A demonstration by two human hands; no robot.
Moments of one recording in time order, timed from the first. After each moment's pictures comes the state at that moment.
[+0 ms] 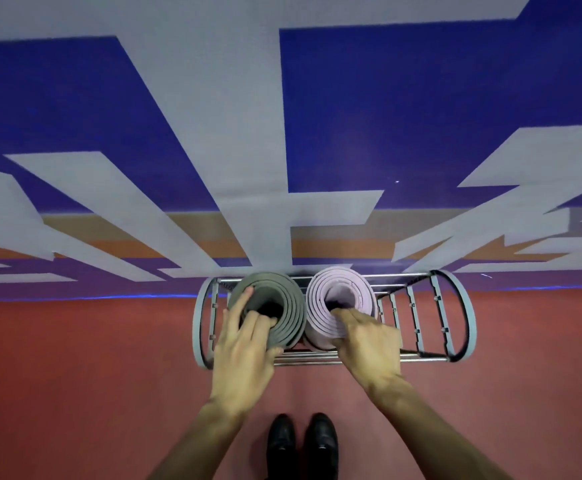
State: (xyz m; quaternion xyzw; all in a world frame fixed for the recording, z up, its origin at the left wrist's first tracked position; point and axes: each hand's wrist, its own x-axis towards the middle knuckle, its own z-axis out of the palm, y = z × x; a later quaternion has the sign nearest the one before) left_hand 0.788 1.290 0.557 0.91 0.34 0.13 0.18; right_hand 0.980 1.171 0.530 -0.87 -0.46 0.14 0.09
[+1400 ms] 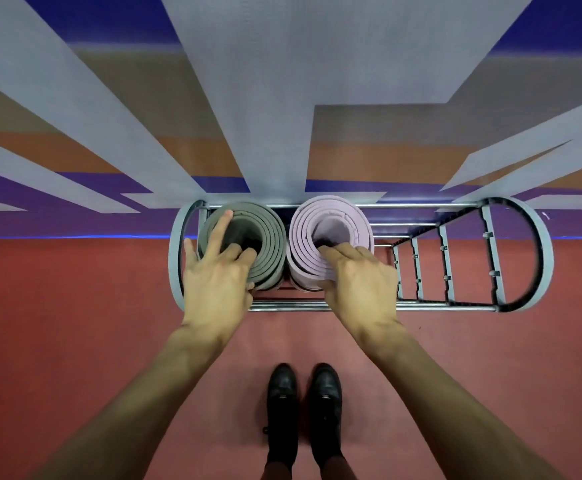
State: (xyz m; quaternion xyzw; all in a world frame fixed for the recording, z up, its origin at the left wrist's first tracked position) left_hand 0.770 1.343 0.449 0.93 0.36 0.01 0.04; right_hand 0.953 1.209 0.423 -0.86 -0.50 0.04 0.12
